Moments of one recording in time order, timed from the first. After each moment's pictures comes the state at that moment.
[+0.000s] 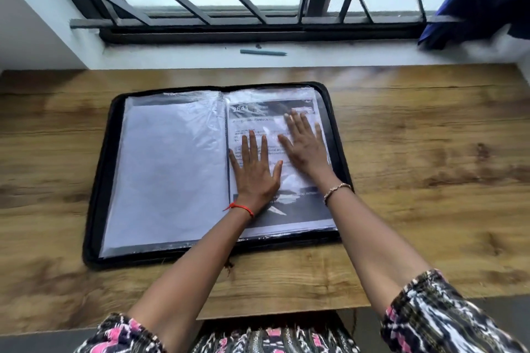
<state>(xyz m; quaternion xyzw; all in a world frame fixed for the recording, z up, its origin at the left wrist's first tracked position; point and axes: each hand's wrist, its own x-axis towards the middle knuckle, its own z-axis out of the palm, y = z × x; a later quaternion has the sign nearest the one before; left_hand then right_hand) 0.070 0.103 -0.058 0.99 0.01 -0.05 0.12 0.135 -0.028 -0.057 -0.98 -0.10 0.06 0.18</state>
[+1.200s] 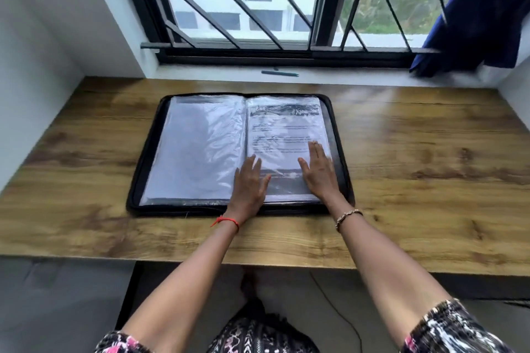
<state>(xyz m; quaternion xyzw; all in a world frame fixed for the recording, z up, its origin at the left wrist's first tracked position) -0.037 0.135 -0.031 0.95 -0.01 0.02 0.30 0.023 -0.041 -0.029 -0.96 -0.05 0.05 0.26</state>
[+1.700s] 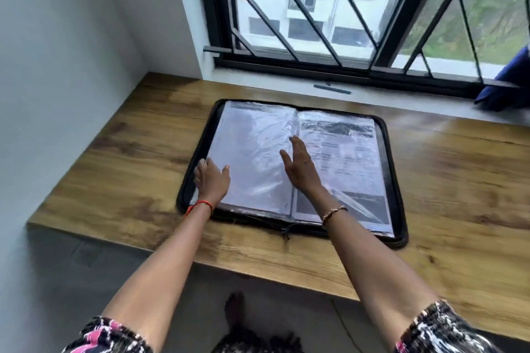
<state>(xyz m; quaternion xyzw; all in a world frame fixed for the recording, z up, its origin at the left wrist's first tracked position) -0.029 0.301 -0.021 0.89 0.33 0.01 0.31 0.042 0.112 0.001 -0.90 -0.14 0.07 0.40</state>
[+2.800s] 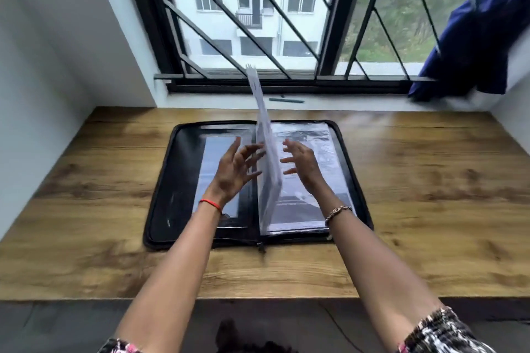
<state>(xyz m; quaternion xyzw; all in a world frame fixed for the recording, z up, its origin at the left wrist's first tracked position) 0.019 0.219 0.056 0.55 0.06 -0.16 0.82 0.058 0.051 0.050 -0.76 0.06 0.10 0.64</state>
